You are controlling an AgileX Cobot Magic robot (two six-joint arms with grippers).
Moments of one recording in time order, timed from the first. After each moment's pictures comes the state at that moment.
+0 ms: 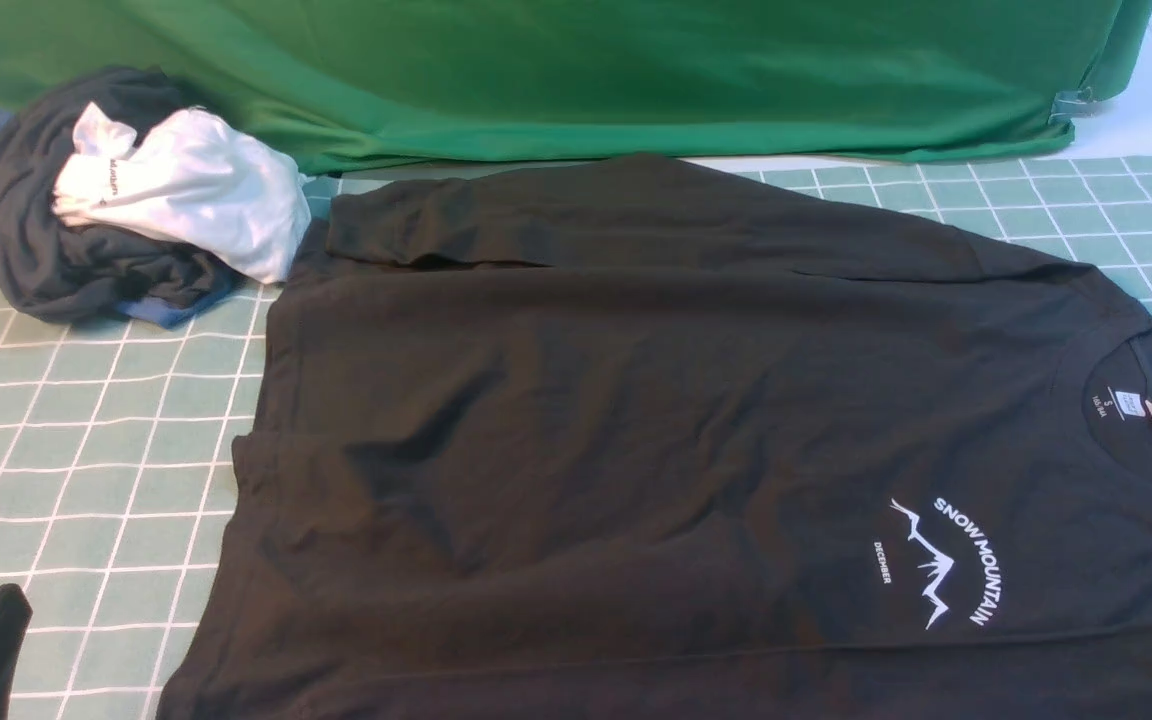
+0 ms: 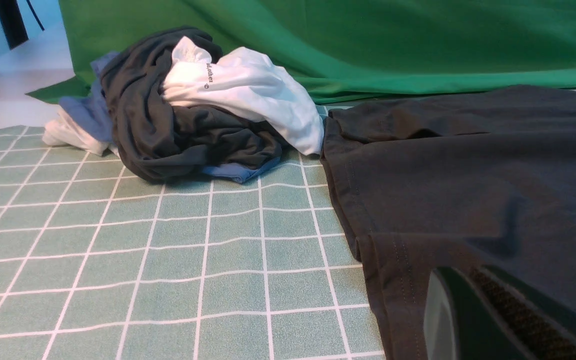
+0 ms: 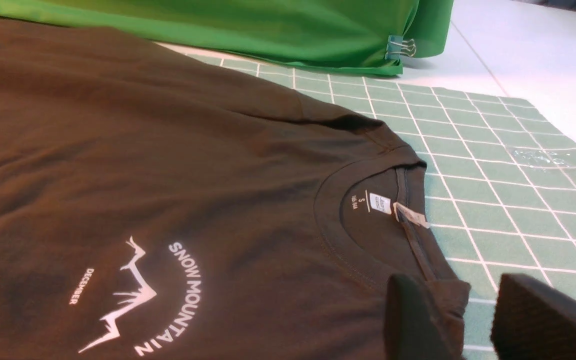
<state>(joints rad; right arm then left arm) 0.04 0.00 0.01 -0.02 0.25 -0.03 0.01 0.00 0.00 -0.01 0.23 0.04</state>
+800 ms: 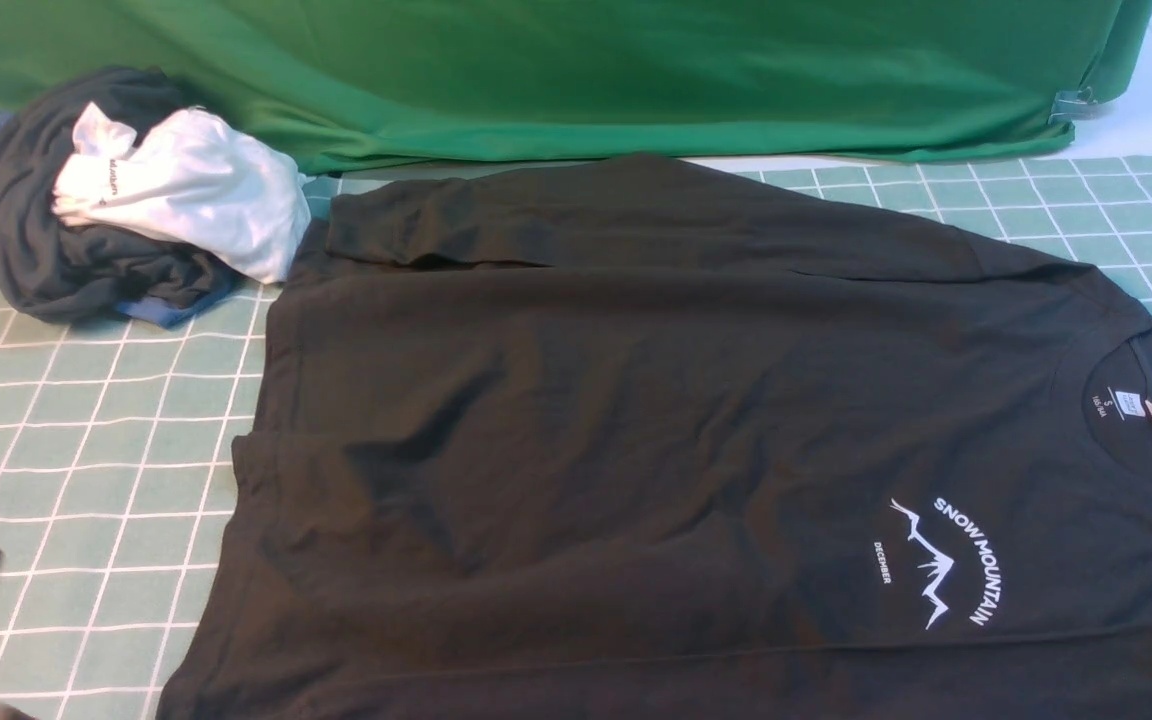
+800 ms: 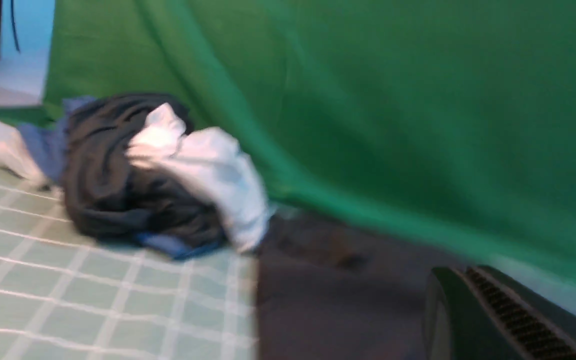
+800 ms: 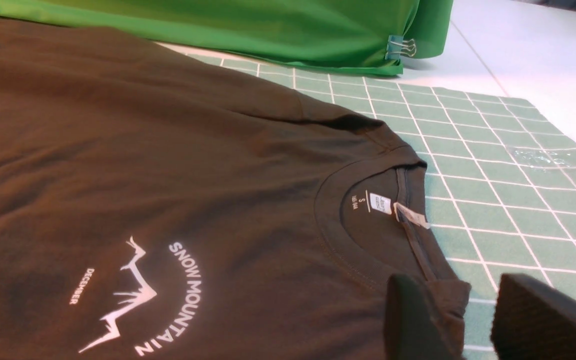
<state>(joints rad) 0.04 0.00 0.01 -0.02 0.25 -0.03 0.01 0.00 0.00 -0.31 -0.01 -0.06</state>
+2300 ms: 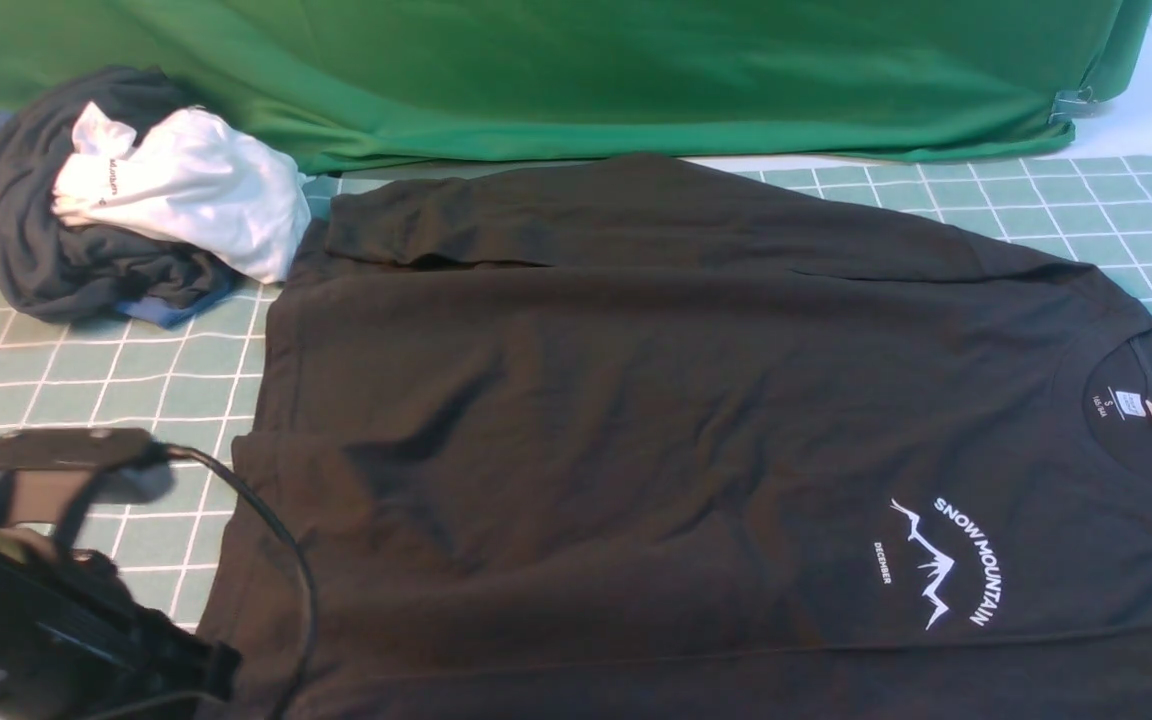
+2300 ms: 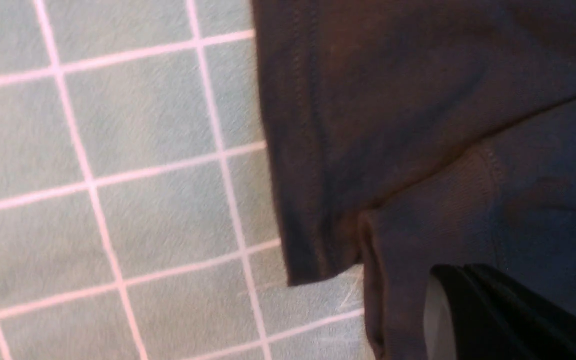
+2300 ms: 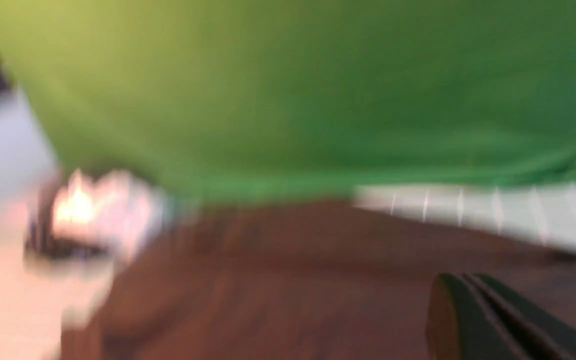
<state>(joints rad) 0.33 0.36 -0.62 0.22 0.52 0.09 -0.12 1.13 -0.60 -0.21 0.92 0.14</state>
